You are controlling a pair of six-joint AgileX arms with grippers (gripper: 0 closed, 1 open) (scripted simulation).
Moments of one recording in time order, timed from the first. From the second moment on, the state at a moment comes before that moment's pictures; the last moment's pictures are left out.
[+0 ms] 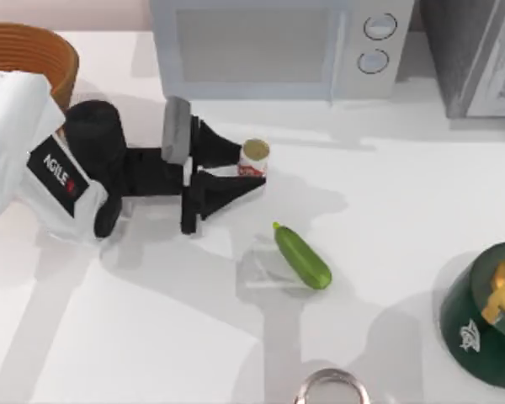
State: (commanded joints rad) left arm -0.26 2.54 1.23 1.29 1.34 0.04; right arm 0.00 0.00 0.00 0.00 0.00 0.00
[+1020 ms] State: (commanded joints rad) left arm -0.26 2.56 1.23 1.29 1.36 0.04; right arm 0.00 0.00 0.00 0.00 0.00 0.00
